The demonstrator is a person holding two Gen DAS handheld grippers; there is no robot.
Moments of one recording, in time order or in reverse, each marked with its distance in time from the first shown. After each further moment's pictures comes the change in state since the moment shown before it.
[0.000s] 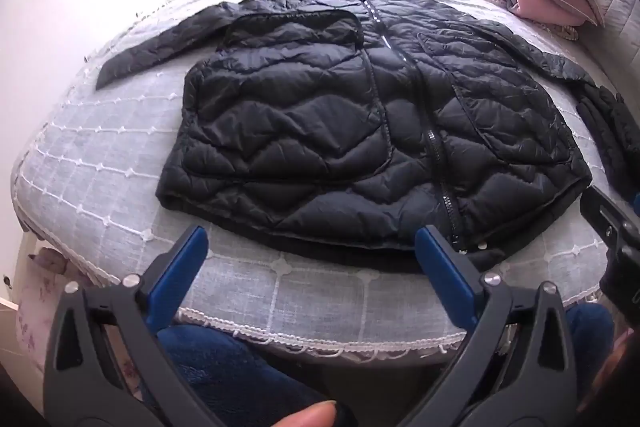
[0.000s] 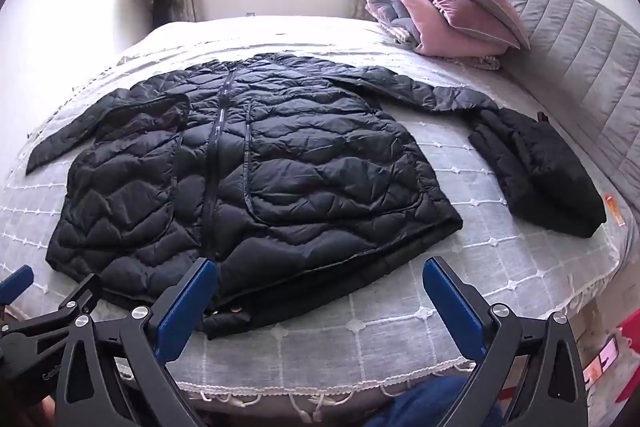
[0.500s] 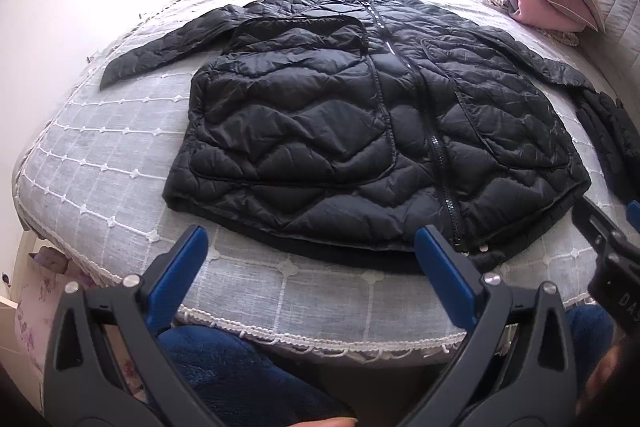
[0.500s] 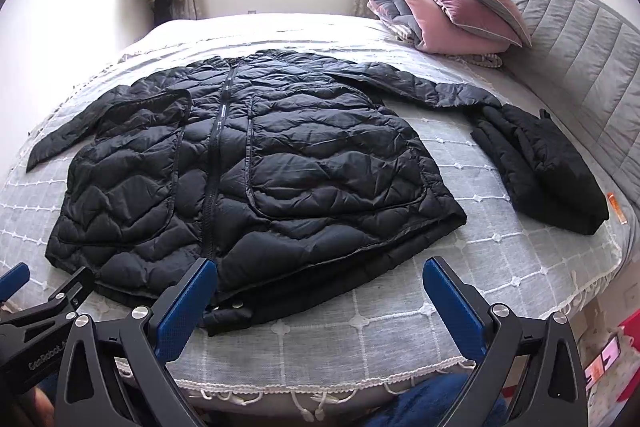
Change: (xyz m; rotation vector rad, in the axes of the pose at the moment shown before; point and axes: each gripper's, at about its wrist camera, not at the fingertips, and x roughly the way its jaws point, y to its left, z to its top) left arm -0.006 0.006 -0.002 -0.007 -0.021 -0.002; right arm 0.003 0.001 -0.005 0.004 0.007 0.010
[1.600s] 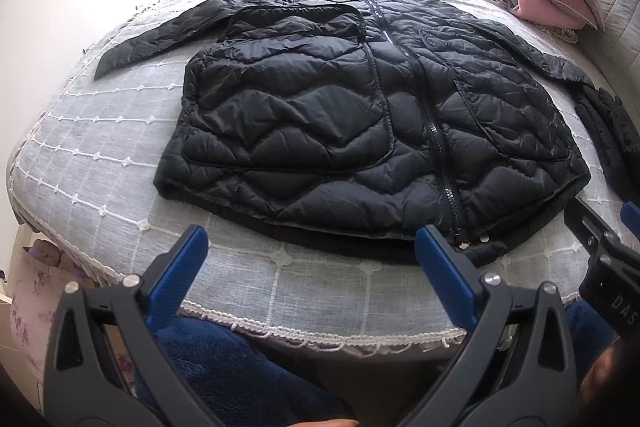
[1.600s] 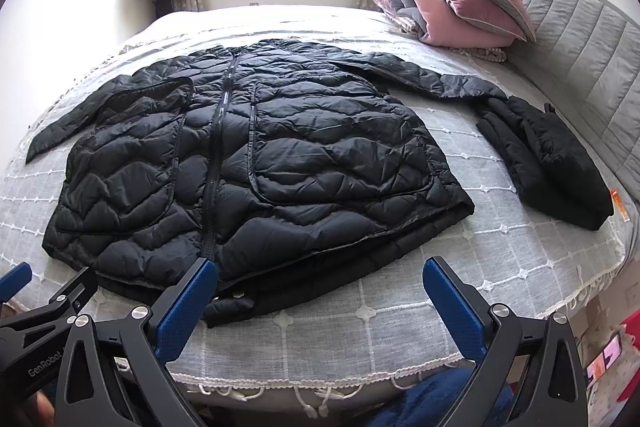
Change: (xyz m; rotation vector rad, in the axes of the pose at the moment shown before) left arm 0.006 -0.004 -0.008 -0.009 0.019 -0.006; right arm 0.008 0.001 -0.009 0.000 0.022 0.009
